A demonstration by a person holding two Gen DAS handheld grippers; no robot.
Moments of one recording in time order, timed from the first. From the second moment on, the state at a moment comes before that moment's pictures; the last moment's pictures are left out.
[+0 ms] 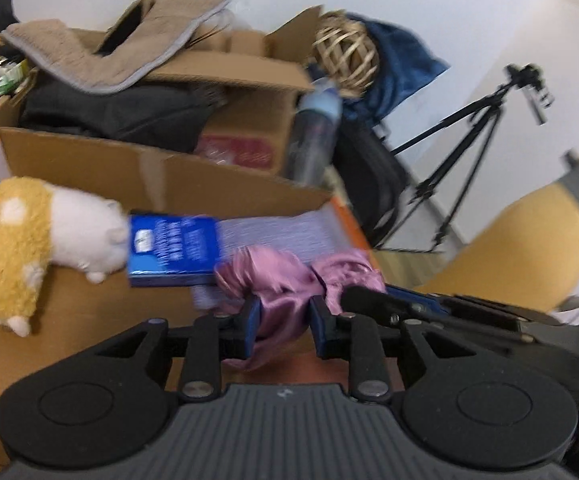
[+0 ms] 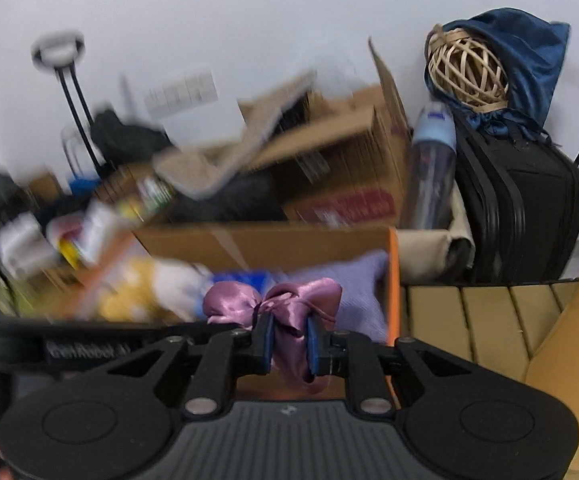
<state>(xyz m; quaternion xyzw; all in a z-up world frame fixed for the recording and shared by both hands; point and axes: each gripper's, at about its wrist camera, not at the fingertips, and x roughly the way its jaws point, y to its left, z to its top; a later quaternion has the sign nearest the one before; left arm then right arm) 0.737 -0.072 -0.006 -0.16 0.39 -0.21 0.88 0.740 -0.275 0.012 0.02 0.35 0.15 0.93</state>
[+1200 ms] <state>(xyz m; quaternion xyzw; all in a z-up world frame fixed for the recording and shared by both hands) 0.333 0.031 0.064 0.01 0.18 -0.12 0.98 0.389 -0.279 0.082 0.00 0.17 0.18 0.97</state>
